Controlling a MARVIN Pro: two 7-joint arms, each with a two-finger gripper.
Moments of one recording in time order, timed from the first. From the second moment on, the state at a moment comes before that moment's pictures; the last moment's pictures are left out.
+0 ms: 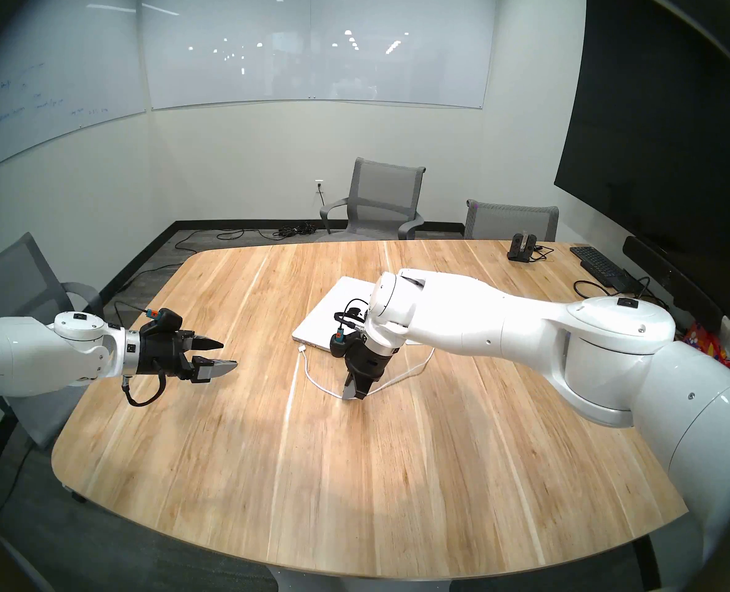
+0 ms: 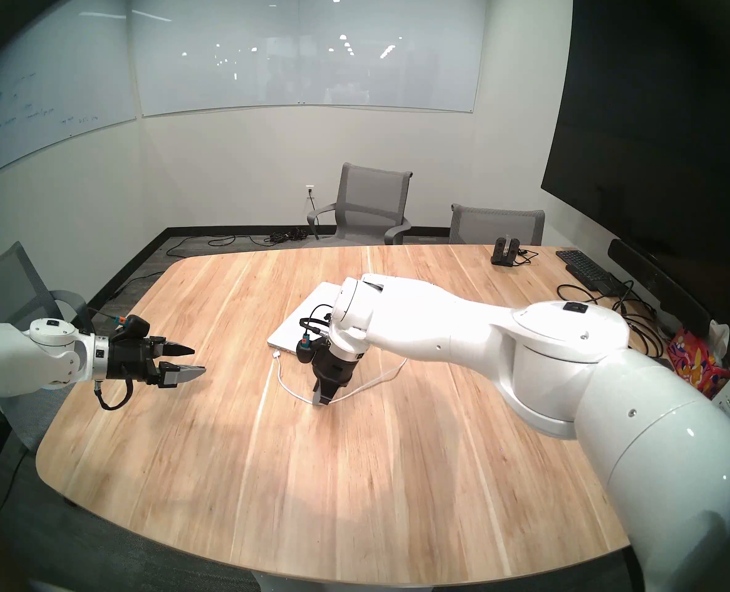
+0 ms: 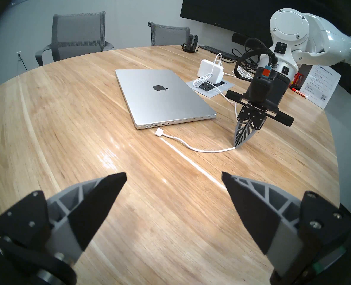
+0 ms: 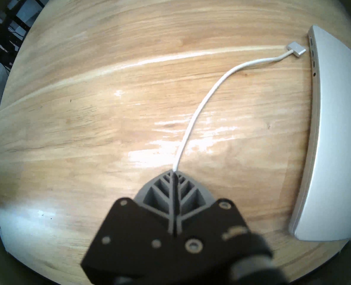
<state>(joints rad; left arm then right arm) -0.04 -0.29 0.70 -1.40 -1.47 -0.12 -0.69 -0.32 -1.35 -0.09 -0.94 0.61 0.60 0.94</state>
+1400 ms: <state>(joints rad) -0.04 -0.29 0.70 -1.40 -1.47 -0.12 -0.69 -0.40 -1.29 0.02 -1.00 0.72 0.55 0.94</state>
